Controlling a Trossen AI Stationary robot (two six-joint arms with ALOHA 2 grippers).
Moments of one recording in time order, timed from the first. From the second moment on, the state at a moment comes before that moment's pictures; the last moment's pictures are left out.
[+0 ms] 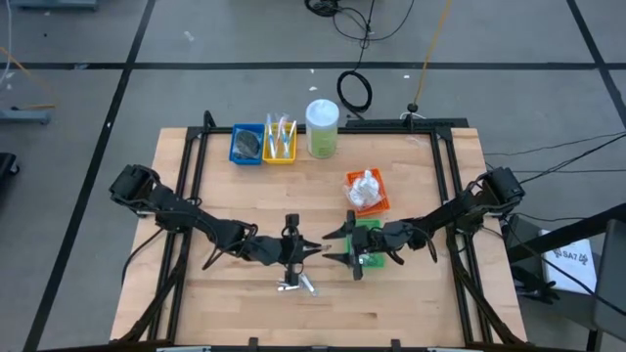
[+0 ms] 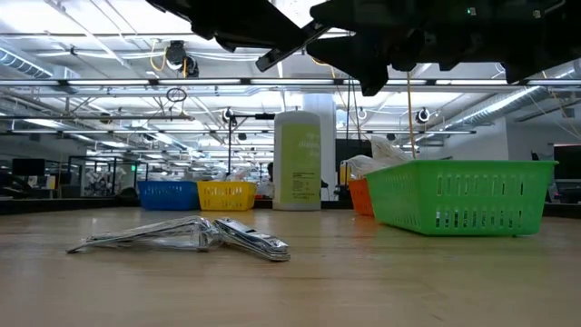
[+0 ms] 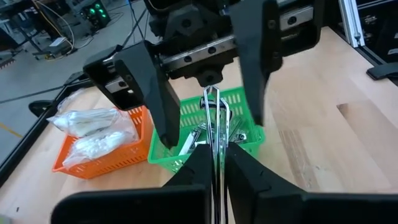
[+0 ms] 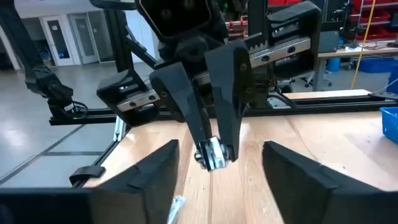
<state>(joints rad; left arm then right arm) -0.40 1.62 0.94 0.27 -0.44 0.09 0.33 1.68 0.60 1.10 0.23 0.11</state>
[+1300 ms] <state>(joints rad) -0.50 1.62 0.95 0.12 -0.45 -0.21 0.39 1.30 0.60 0.33 0.23 0.28</state>
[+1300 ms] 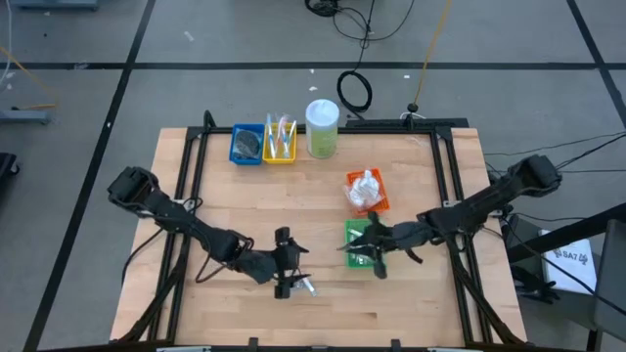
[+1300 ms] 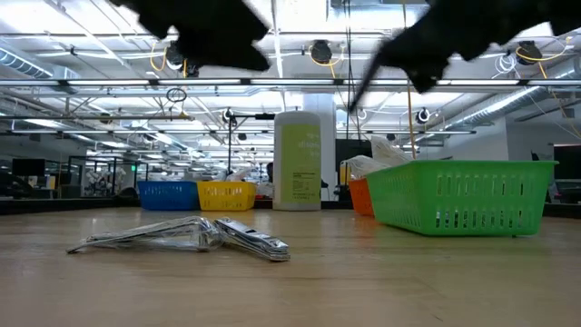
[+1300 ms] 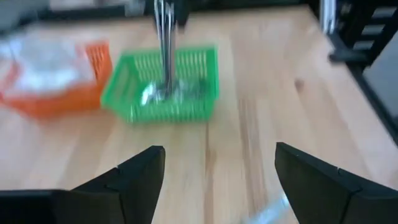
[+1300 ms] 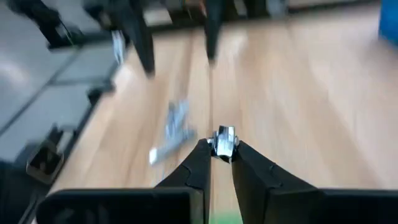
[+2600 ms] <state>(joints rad) -0.56 1.68 0.94 -0.15 -0.36 -0.51 0.41 1.25 0.60 -0.03 0.34 0.52</state>
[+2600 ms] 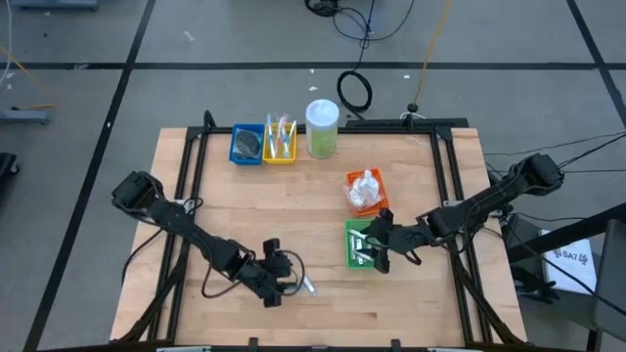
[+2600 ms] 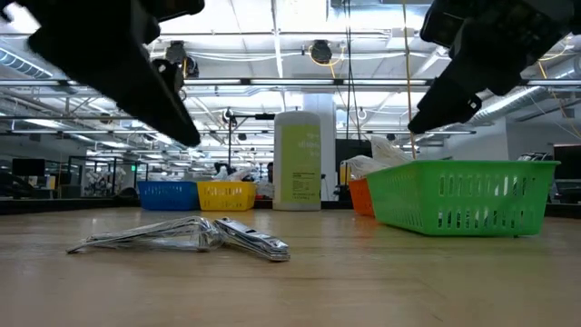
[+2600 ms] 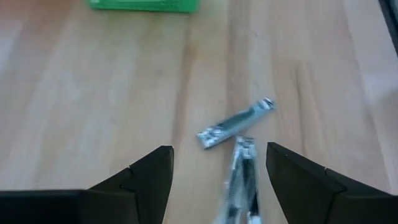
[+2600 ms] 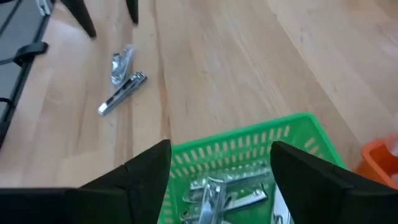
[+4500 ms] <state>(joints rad) -0.46 1.70 1.05 -0.05 -0.83 0.38 0.31 1.60 0.60 0.82 0.31 0.56</state>
